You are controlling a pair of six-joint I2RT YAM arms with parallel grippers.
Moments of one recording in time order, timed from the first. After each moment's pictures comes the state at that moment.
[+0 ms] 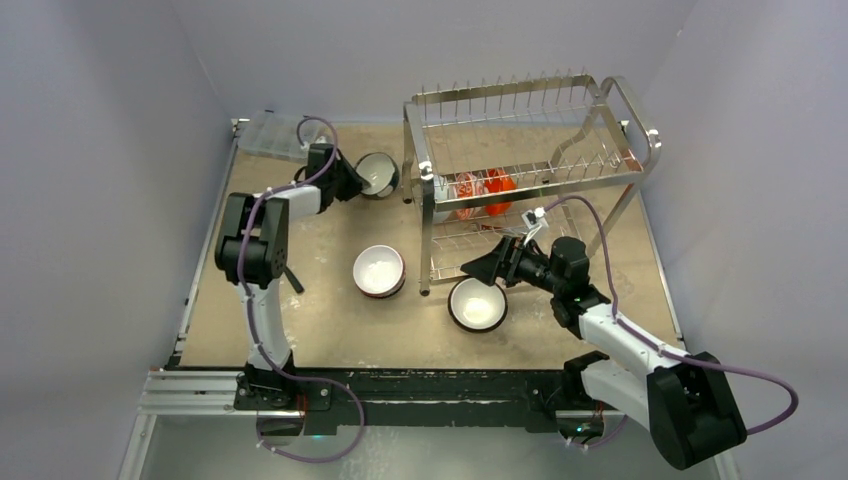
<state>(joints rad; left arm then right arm) -0.17 2.10 1.33 0.14 0.16 -0.77 0.33 1.02 0.32 0.43 -0.63 0.75</state>
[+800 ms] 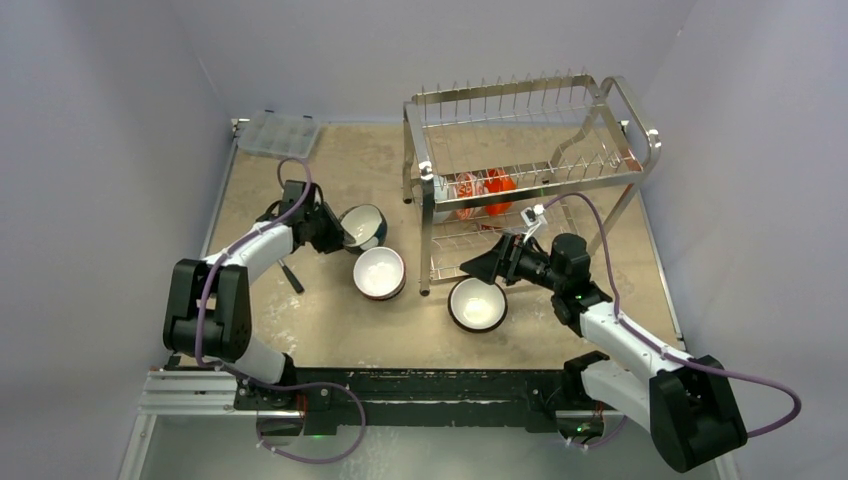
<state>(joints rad) -0.14 1.52 0.87 -0.26 0.21 -0.75 0.33 1.01 0.35 0.39 -0.66 0.75</state>
